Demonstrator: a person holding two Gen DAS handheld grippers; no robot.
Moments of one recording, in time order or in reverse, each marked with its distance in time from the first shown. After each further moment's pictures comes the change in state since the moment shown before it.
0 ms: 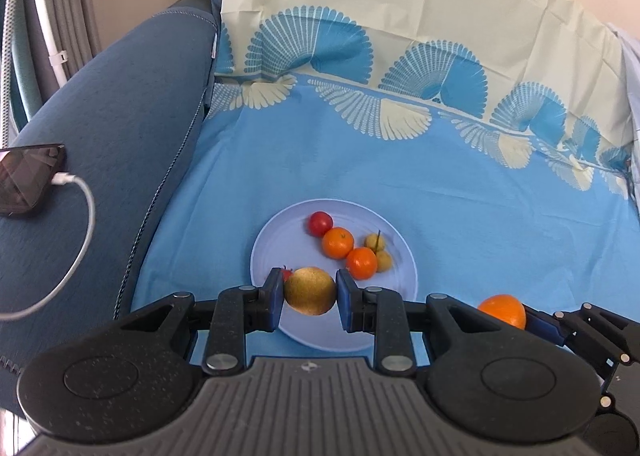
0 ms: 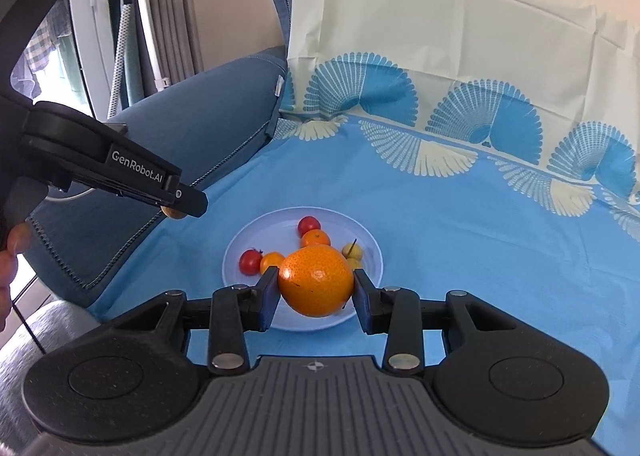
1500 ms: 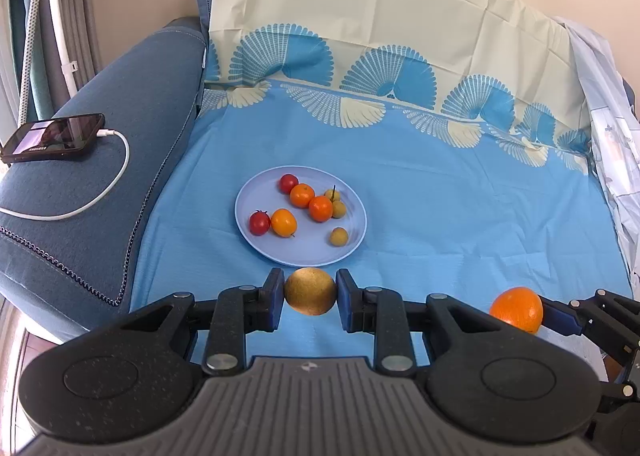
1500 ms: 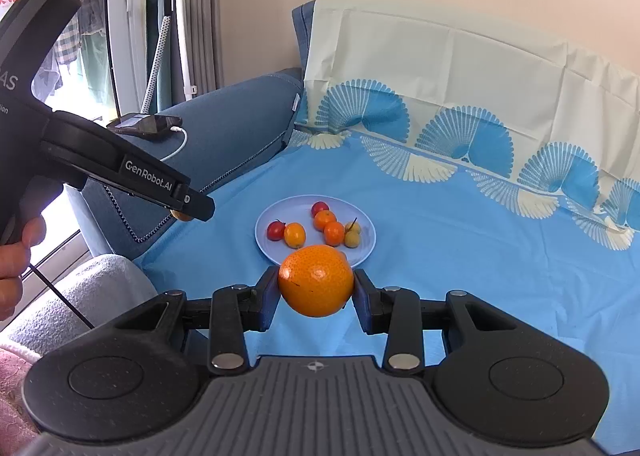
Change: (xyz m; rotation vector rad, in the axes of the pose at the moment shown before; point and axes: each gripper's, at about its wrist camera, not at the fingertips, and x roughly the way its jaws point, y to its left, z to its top) left arm -0.116 -0.021 -0.098 0.049 -0.068 -0.053; right arm -0.135 0.031 -0.061 -0.069 -0.071 -0.021
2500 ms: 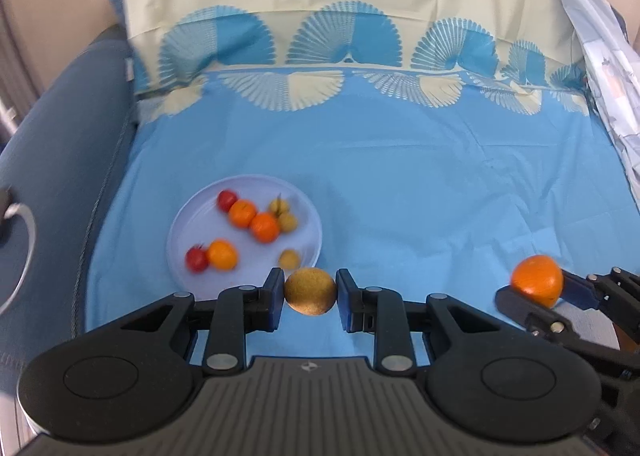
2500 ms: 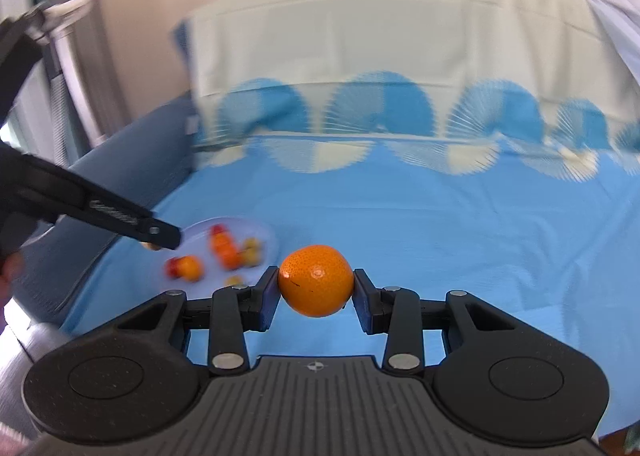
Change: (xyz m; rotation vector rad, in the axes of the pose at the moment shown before) left arm 0.080 -0.081 0.046 0.171 0.106 0.013; right arm 0.042 -0.110 -0.008 0.242 -0.020 -0.088
